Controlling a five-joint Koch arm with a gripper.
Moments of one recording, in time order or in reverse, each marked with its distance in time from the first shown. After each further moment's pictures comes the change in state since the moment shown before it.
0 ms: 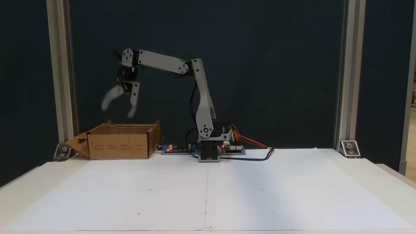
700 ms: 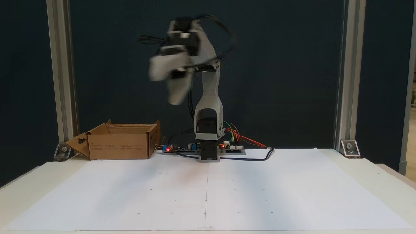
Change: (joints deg) arm -85.5 16.7 8.4 -9.8 21.8
